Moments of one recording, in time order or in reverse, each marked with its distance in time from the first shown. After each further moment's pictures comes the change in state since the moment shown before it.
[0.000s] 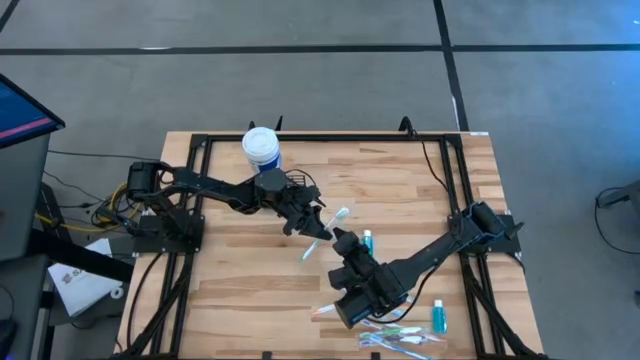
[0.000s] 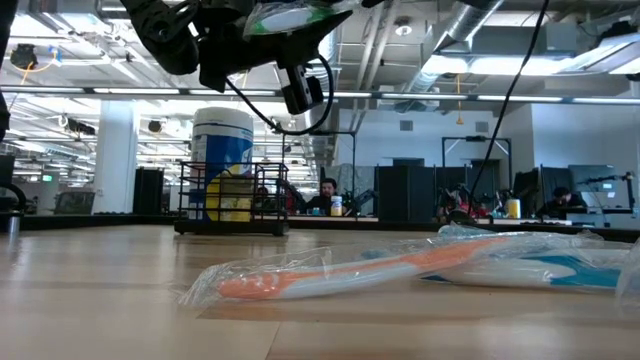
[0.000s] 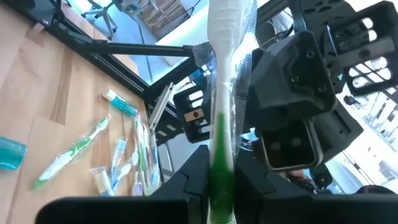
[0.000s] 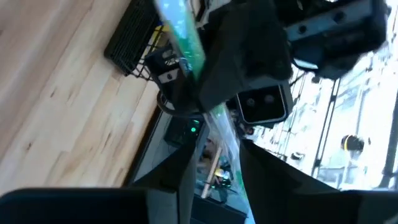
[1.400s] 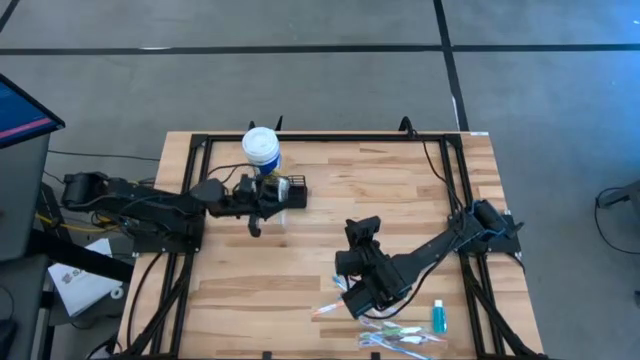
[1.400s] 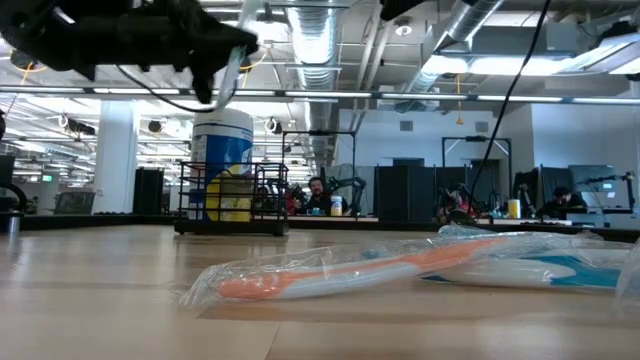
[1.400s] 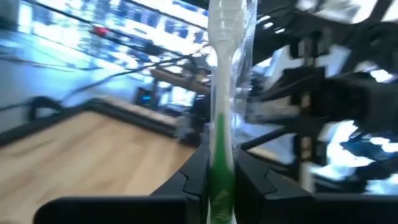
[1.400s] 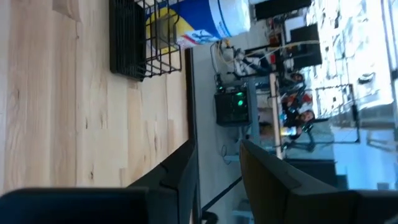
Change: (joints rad) left arm -0.059 -0.626 -0.518 -0.035 -0.786 0.615; right arm -0.026 -0.015 0.000 -0.204 -0.067 0.659
